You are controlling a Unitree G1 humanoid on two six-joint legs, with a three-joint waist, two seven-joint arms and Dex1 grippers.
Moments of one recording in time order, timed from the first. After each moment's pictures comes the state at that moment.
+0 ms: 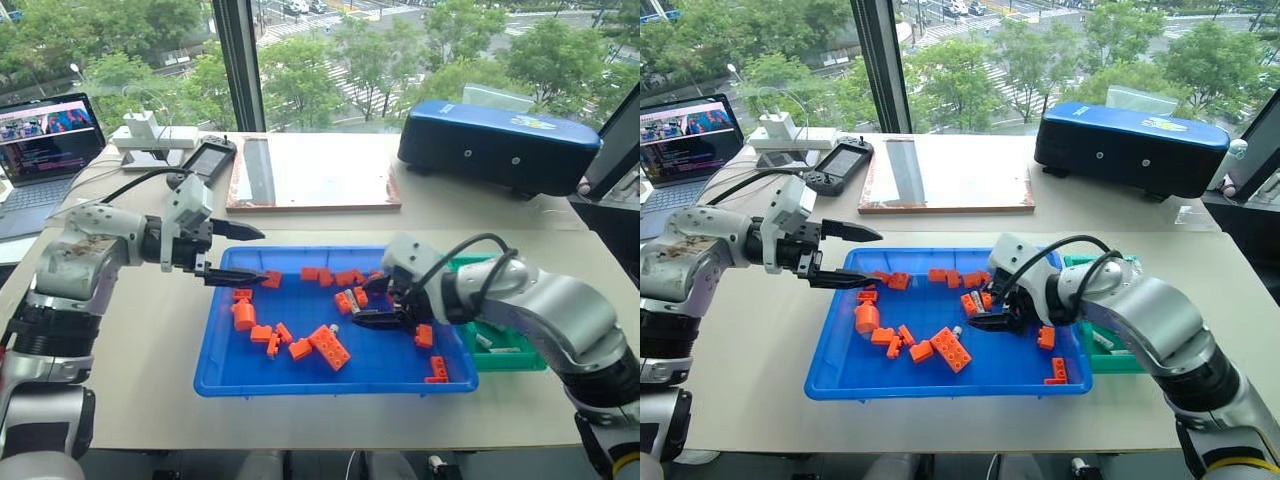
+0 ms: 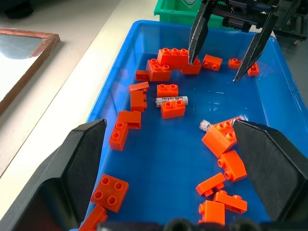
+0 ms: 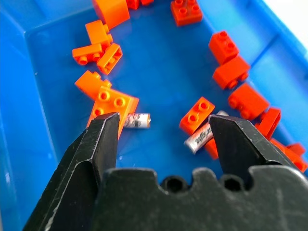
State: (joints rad) left arm -0.71 0.86 -0.05 0.07 -0.47 0.53 -1.40; right arm -0.71 -0.79 0.36 -0.50 0.52 1.08 0.72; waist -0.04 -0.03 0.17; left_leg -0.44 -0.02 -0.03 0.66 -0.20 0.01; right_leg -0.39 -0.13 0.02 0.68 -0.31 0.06
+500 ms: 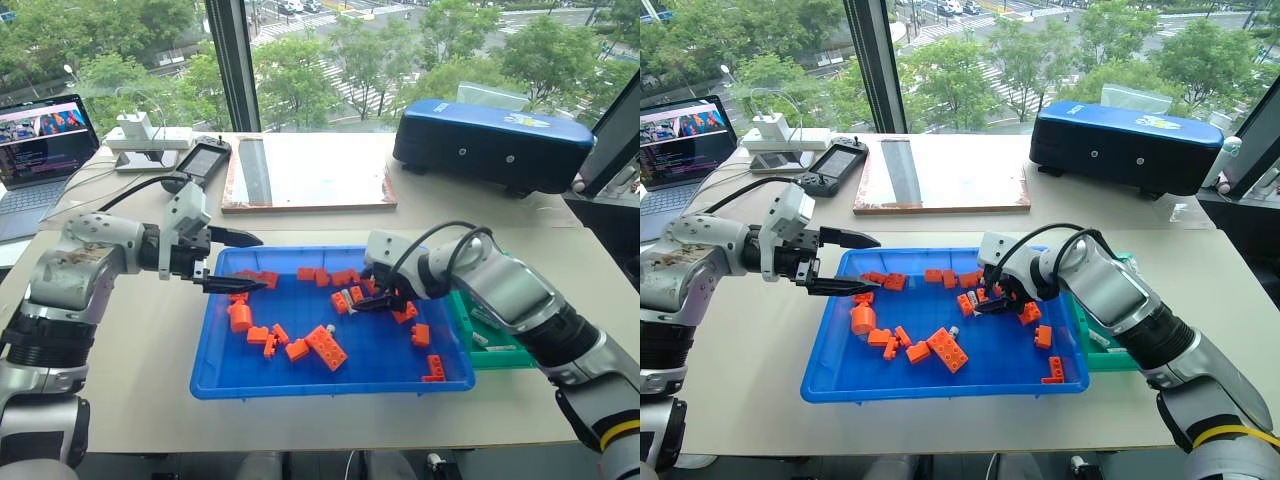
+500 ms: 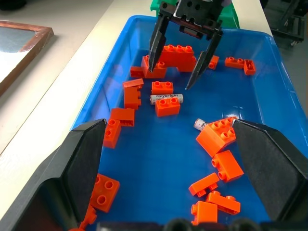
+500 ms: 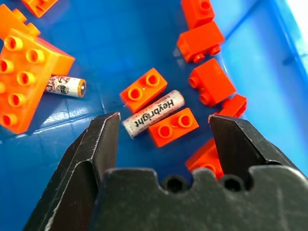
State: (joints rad) left arm -0.67 0.87 -0.02 0.01 -0.48 0.57 -1.38; right arm -0.87 -0.75 0.56 -0.10 0.21 0.76 0.99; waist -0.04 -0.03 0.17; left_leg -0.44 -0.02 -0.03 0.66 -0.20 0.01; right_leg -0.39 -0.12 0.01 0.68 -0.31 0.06
